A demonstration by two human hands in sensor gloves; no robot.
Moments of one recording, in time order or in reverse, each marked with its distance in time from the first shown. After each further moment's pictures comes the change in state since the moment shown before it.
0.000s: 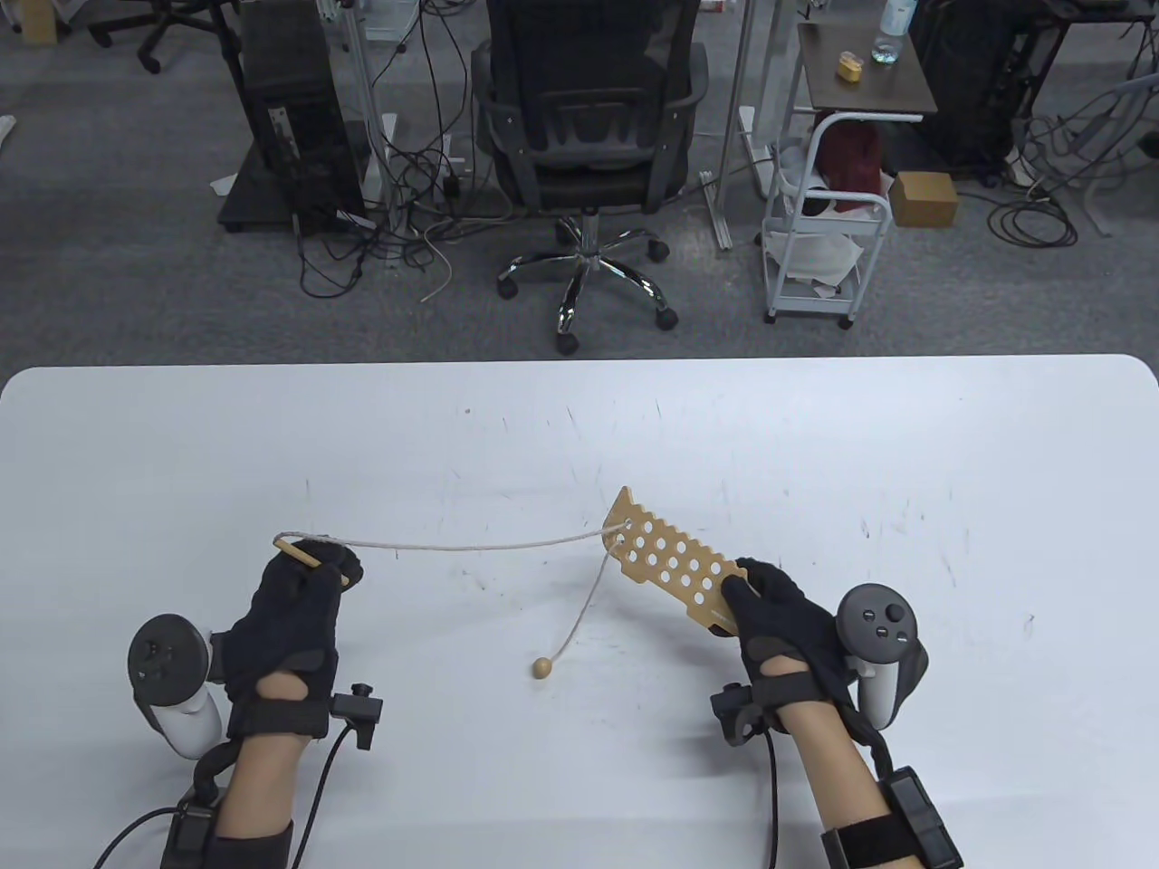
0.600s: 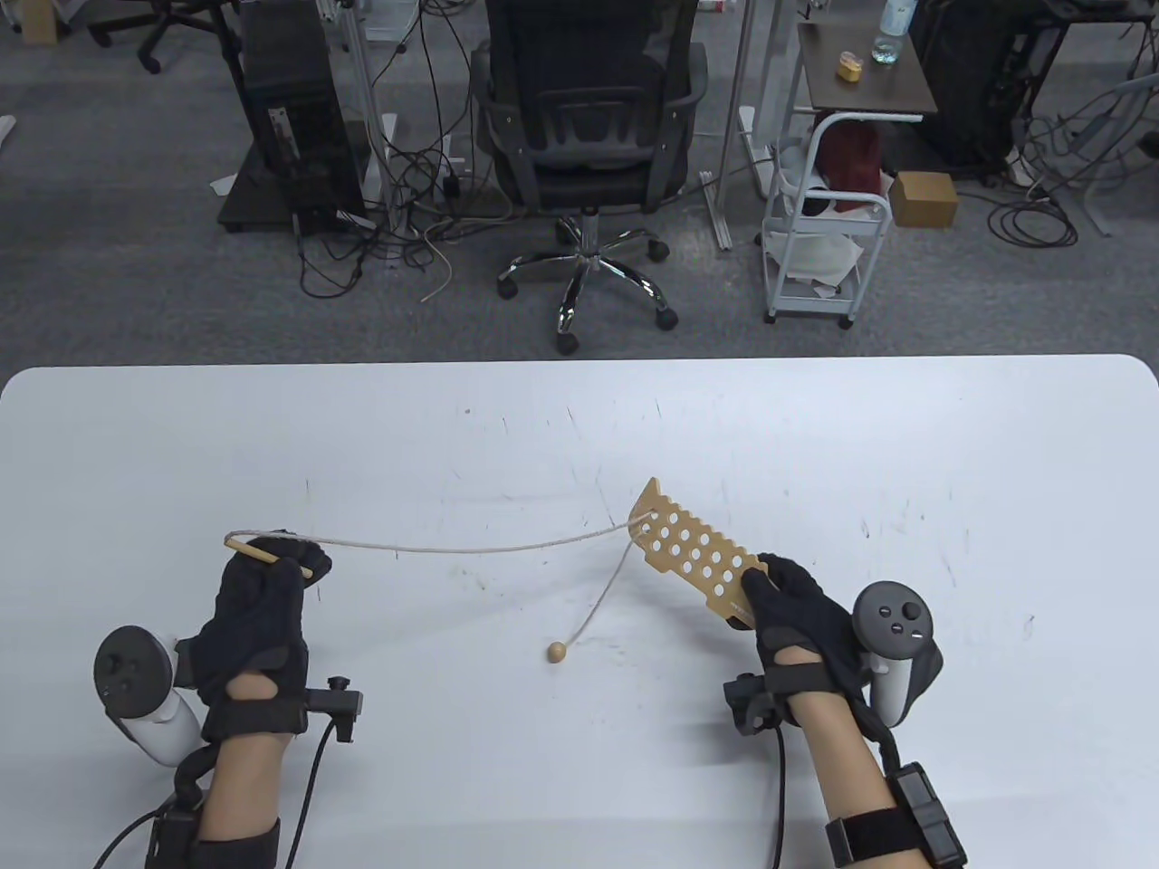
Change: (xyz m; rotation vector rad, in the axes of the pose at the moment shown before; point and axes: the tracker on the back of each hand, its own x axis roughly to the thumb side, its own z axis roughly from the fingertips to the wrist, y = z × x) left_hand 0.001 0.021 0.001 0.071 -0.005 0.068; right_hand -0.013 -0.014 -0.008 -0.071 0.074 -0.006
